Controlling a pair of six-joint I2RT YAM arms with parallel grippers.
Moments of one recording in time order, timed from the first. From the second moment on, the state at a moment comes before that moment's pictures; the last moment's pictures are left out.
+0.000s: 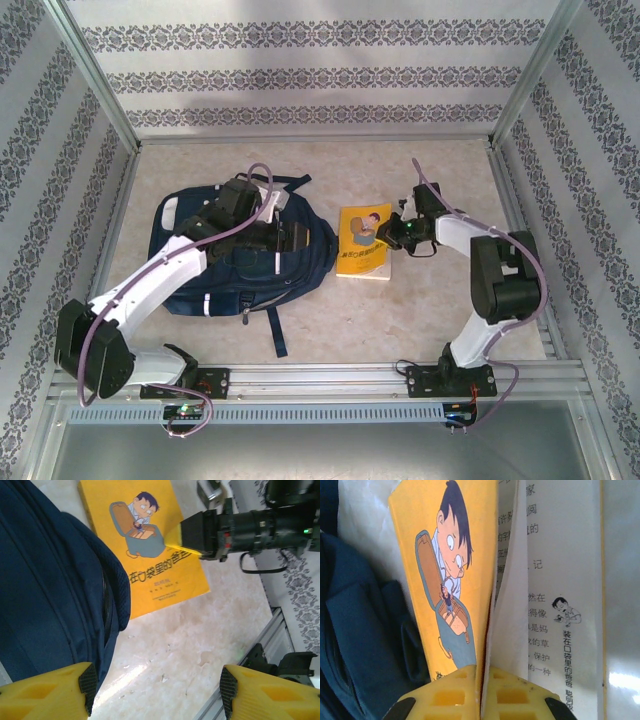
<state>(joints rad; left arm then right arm) -0.50 1.33 1.07 -0.51 0.50 -0.47 0.11 1.69 0.93 -0.34 -0.60 0.61</state>
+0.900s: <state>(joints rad) -0.71 1.83 1.02 0.08 0.60 -0.98 0.00 1.23 0.65 -0.28 -0.77 0.84</state>
